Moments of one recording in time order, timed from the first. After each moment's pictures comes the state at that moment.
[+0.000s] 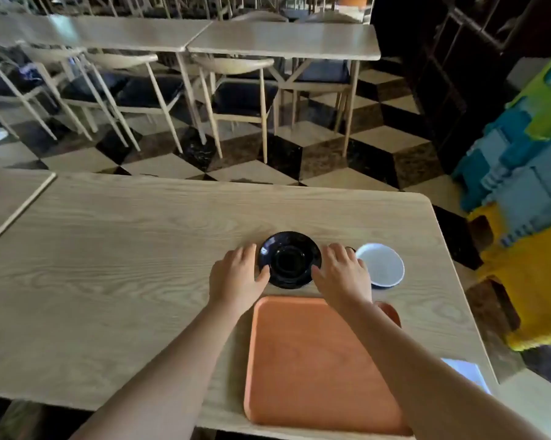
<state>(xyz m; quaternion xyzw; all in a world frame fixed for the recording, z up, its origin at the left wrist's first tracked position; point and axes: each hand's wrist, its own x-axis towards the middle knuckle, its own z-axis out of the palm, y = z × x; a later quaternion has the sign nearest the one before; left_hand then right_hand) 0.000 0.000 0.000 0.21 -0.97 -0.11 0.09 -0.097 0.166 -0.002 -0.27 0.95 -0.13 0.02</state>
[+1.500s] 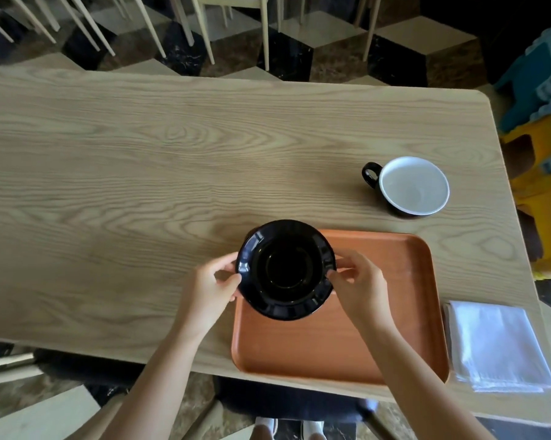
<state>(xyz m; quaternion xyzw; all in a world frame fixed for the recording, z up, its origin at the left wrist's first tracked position) 0.082 0.022 -0.099 0.38 -0.76 -0.52 0.02 -0.032 0.218 -0.095 -0.08 0.86 -0.47 0.17</state>
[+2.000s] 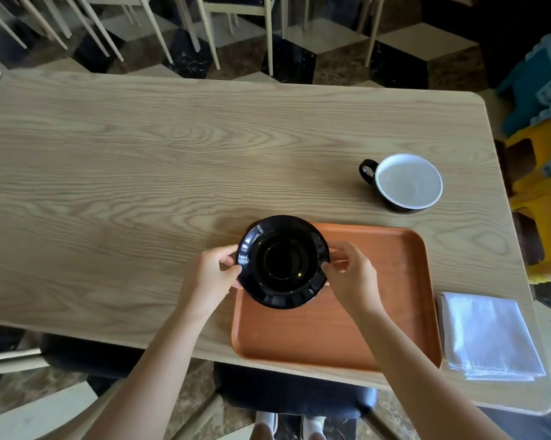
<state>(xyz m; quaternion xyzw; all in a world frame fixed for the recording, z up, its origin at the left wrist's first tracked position) 0.080 0.022 -0.091 0.37 -0.82 -0.45 -0.01 -0.033 0.217 -0.104 -0.08 0.86 -0.47 0.19</state>
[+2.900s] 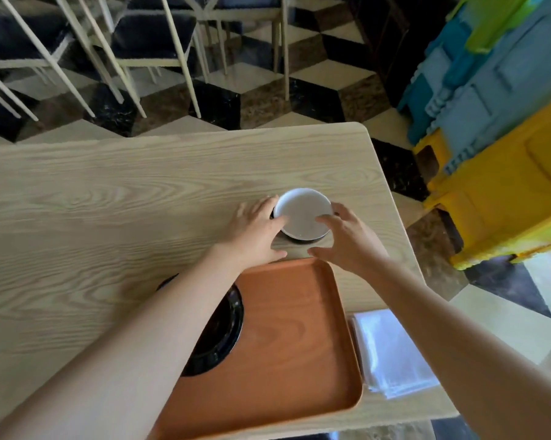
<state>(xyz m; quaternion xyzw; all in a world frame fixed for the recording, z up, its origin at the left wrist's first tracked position) -0.140 0.118 -0.076 -0.08 -1.00 -0.03 -0.05 -0.185 0.310 -0.073 -0.24 0.95 -0.17 0.11</state>
